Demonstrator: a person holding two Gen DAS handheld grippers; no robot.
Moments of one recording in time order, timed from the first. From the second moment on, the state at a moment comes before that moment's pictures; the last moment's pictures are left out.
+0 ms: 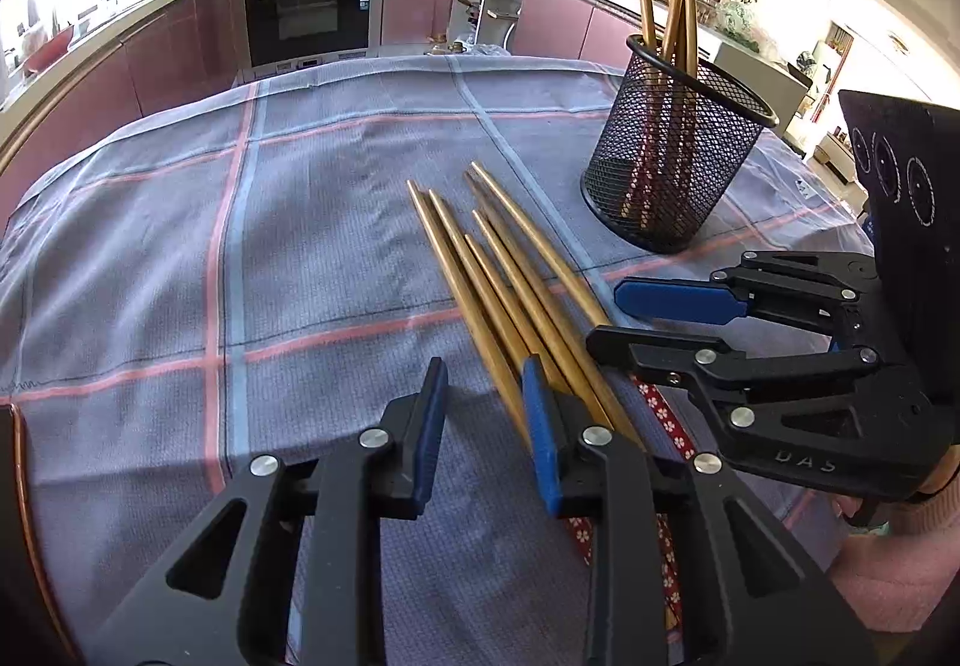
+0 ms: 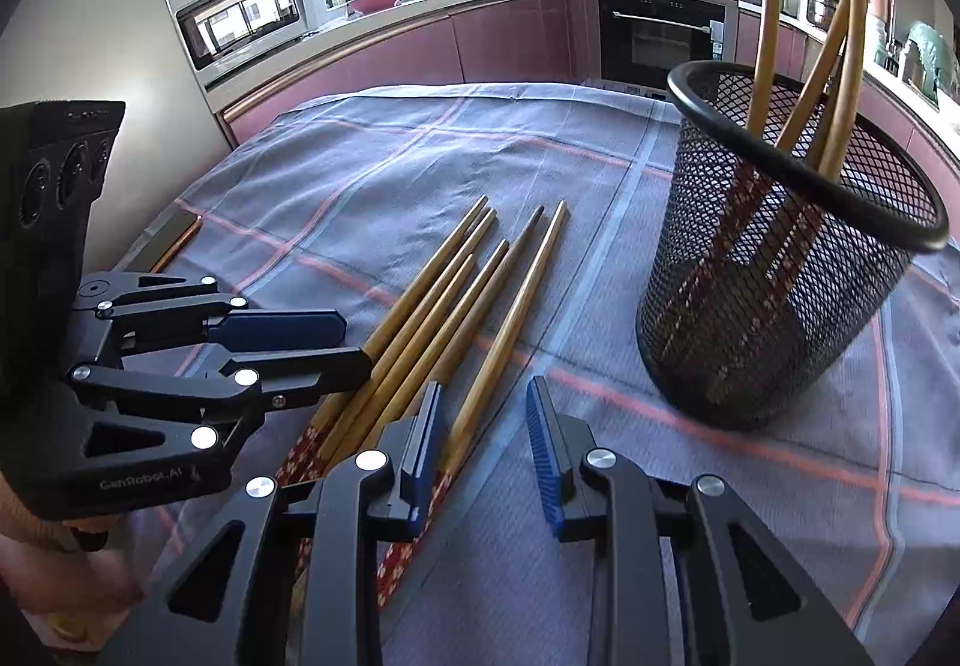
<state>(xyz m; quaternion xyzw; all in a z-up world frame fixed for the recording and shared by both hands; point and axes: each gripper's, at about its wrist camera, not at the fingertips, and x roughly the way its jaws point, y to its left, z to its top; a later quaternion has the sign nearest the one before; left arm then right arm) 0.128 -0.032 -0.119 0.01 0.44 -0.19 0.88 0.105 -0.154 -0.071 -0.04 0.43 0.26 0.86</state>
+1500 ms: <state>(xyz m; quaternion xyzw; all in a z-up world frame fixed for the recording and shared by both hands) 0.140 -0.031 -0.123 0.00 0.46 -0.23 0.86 0.119 -0.160 -0.072 -0.01 0.45 0.29 0.84</state>
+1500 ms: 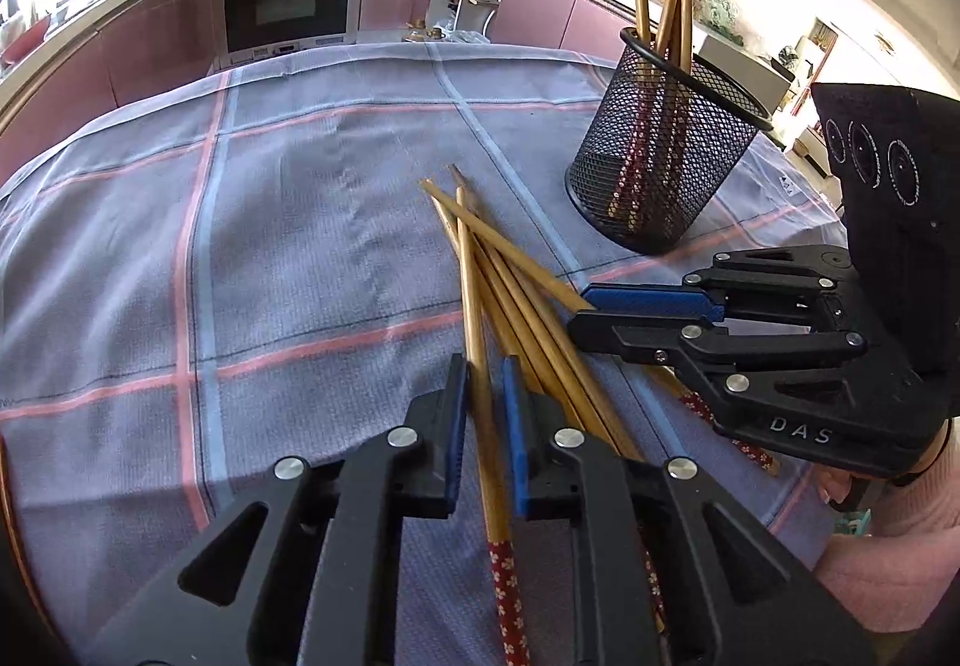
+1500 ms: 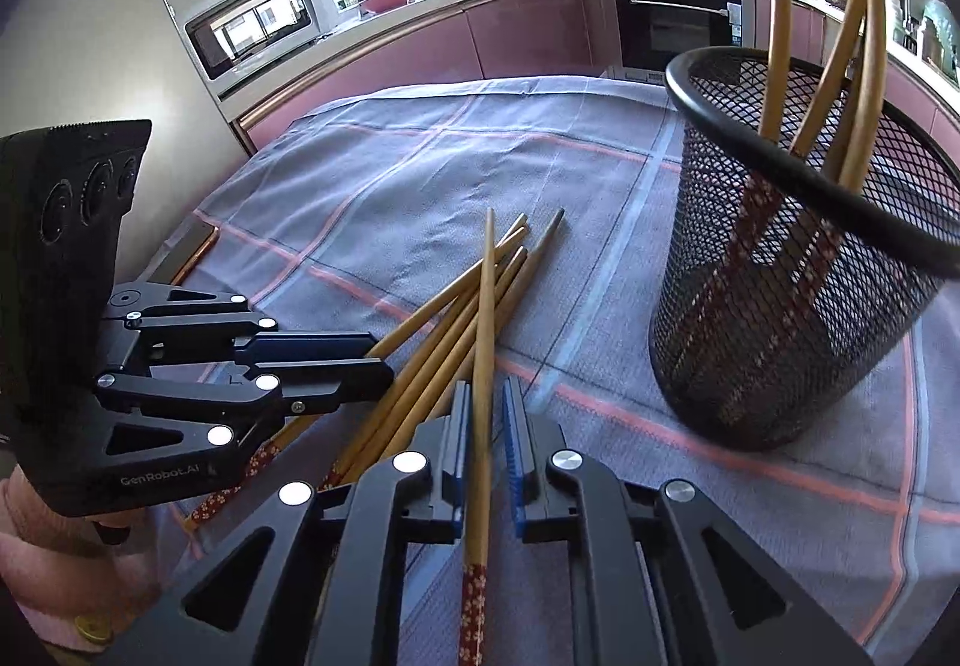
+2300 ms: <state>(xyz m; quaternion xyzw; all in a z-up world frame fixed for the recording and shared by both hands) 0.114 -0.029 -0.042 -0.03 0.38 -0.28 0.88 0.081 -0.223 0.008 0.03 0.33 0.30 0.89</state>
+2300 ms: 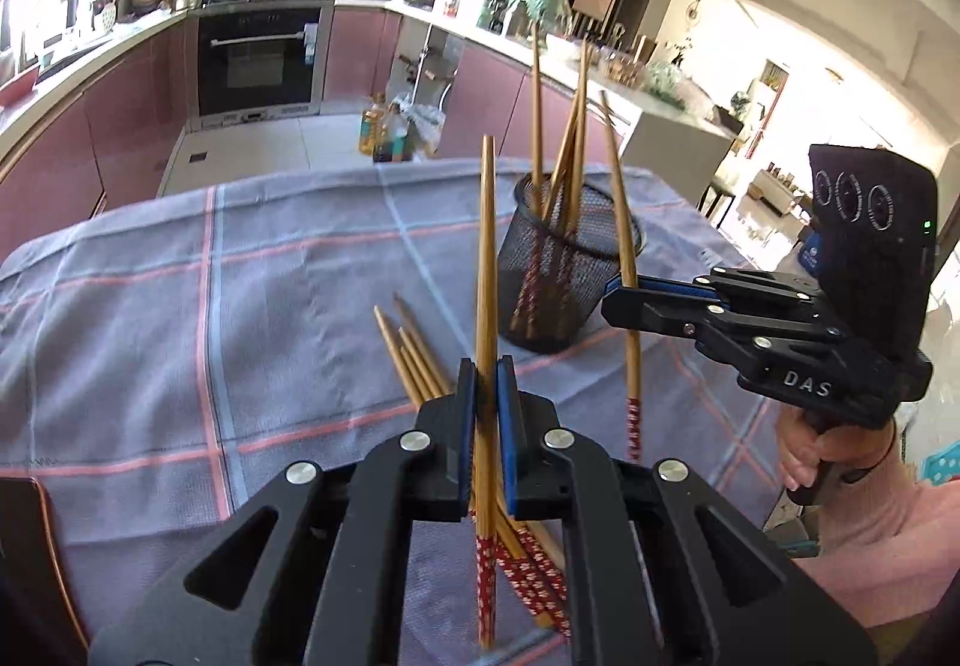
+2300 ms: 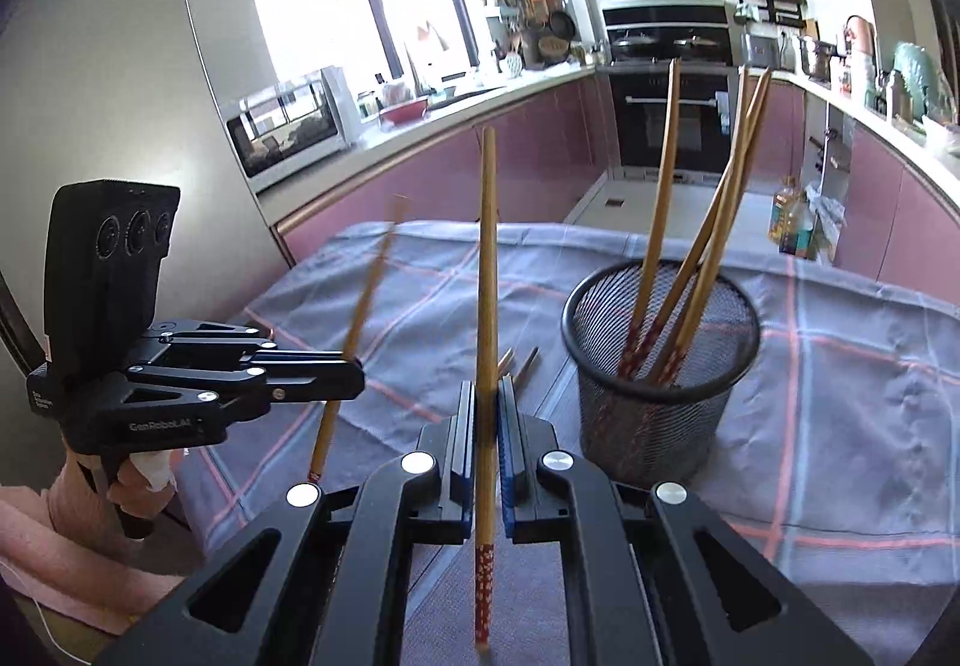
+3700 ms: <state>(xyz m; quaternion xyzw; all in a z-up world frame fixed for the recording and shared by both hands) 0.133 -0.100 0.094 -0.03 0.22 -0.32 0.92 0.108 -0.278 0.096 0.04 0.21 0.26 0.94</state>
